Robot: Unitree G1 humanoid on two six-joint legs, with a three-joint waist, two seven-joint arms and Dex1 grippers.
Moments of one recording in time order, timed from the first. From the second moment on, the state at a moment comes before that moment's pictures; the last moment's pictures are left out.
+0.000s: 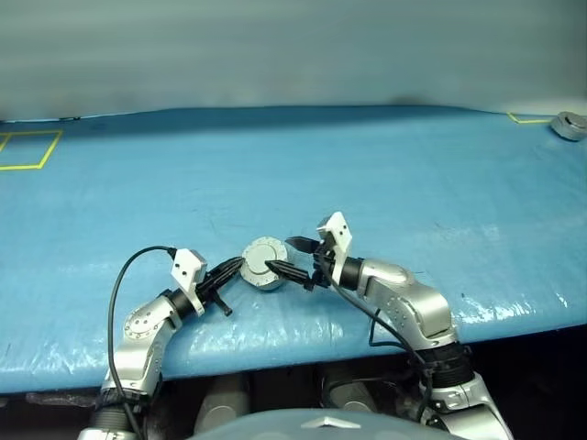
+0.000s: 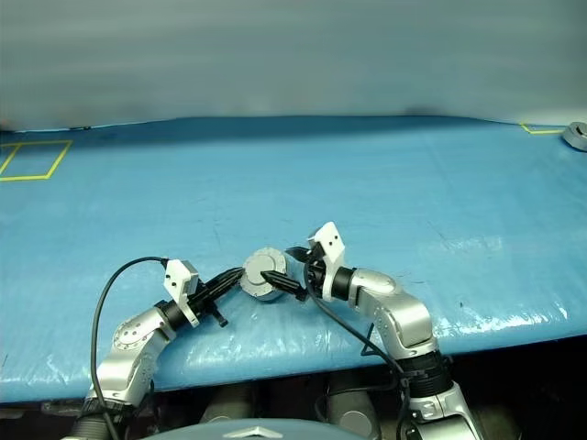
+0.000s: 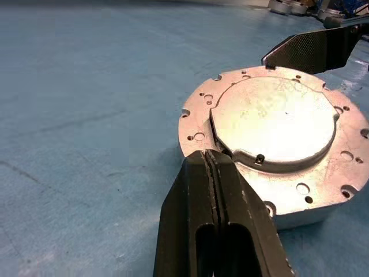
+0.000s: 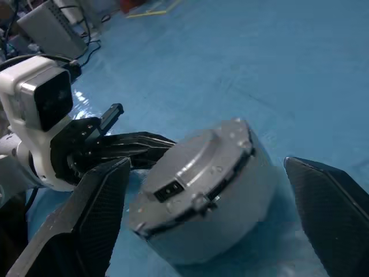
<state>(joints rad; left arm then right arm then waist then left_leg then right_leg) 0.07 0.33 -0.03 0.10 -0.33 -0.05 -0.79 -0.21 -0.21 0.10 -0.16 0.46 0.79 0.67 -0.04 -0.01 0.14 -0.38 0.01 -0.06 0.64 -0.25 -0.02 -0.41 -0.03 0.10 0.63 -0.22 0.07</state>
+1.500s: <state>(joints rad) 0.10 0.18 0.11 0.05 -0.60 0.09 -0.76 -0.24 0.00 -0.20 -0.05 0.85 1.08 0.49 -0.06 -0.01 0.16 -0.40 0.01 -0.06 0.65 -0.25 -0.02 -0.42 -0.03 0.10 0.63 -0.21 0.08</state>
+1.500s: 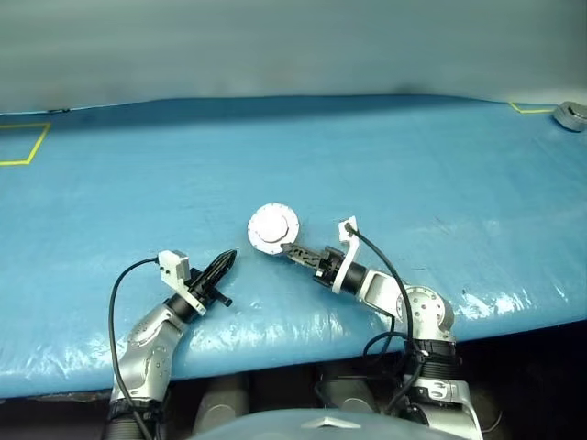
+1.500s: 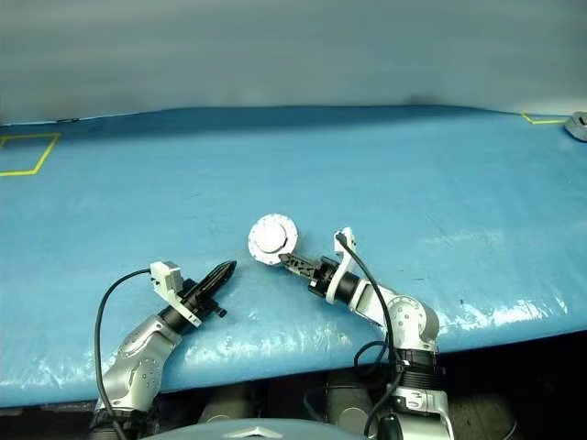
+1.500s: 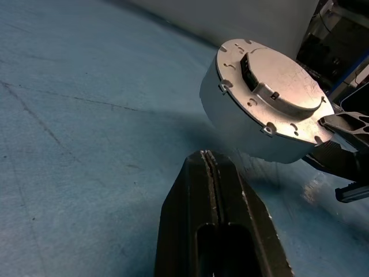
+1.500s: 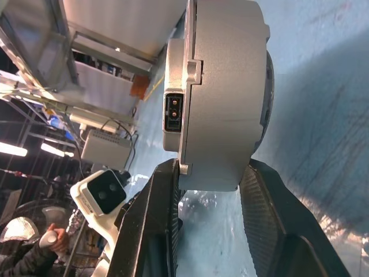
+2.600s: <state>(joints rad) 0.03 0.02 0.19 -0.03 -1.05 0.45 -0.85 -0.21 -0.09 -0.09 -0.17 1.01 1.05 0.67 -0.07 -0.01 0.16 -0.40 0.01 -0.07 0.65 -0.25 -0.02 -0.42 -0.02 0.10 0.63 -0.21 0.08</state>
